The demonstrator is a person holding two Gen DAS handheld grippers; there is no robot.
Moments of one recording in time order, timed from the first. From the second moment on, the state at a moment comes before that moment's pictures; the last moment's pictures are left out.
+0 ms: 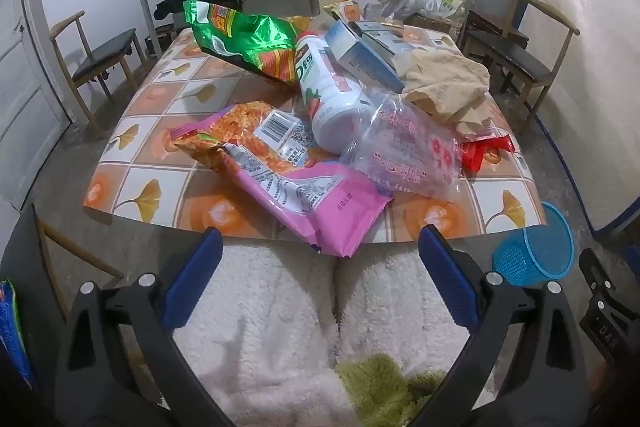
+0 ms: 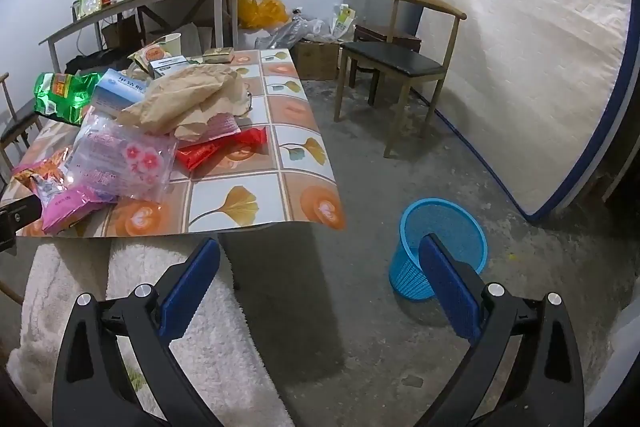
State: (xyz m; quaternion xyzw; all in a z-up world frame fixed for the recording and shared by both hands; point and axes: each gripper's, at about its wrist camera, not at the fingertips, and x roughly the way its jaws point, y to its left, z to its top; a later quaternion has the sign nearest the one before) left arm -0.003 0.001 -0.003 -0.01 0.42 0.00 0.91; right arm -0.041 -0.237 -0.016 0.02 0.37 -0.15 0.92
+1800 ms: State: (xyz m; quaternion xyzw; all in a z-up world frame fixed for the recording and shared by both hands) left arm -0.004 0.002 -0.006 -0.01 0.43 0.00 0.90; right arm -0.041 -0.236 -0.016 0.02 0.38 -0.15 0.91
